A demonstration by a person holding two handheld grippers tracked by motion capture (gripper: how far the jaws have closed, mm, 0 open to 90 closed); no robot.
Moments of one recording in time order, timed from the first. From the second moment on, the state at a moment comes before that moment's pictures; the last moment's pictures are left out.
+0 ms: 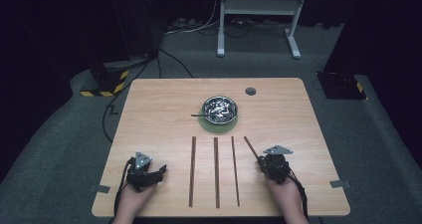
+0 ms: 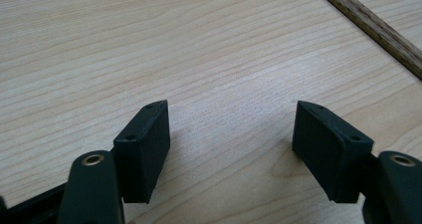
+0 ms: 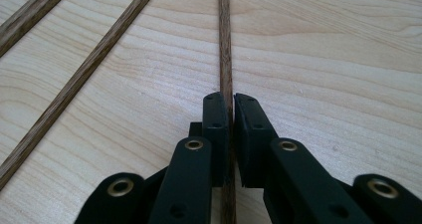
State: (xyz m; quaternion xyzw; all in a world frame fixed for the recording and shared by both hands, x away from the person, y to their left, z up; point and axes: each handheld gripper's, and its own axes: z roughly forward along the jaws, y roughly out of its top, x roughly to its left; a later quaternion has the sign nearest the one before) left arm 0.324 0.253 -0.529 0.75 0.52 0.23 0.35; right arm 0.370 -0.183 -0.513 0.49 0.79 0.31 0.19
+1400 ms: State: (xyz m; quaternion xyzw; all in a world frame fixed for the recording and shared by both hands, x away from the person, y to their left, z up) left arm 0.324 0.253 -0.529 0.75 0.52 0.23 0.35; right arm 0.367 -0.162 -0.444 0.44 0.78 0.39 0.23
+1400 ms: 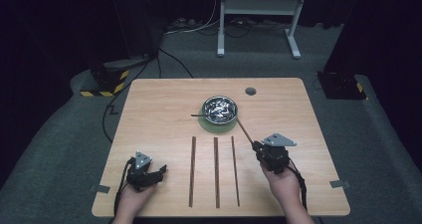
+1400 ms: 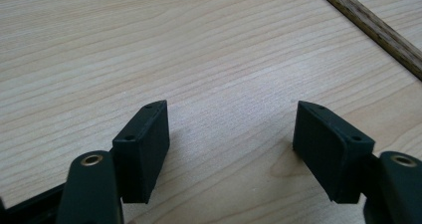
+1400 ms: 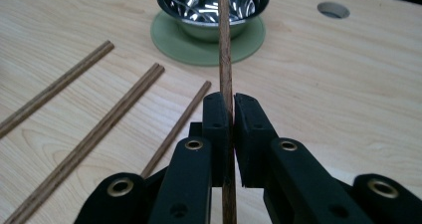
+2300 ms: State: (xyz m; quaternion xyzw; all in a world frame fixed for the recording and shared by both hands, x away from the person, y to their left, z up) left arm 0.325 0.254 -0.529 0.75 0.52 0.23 0.35; right arm 0.410 -0.114 -0.408 0.42 0.79 0.38 0.23
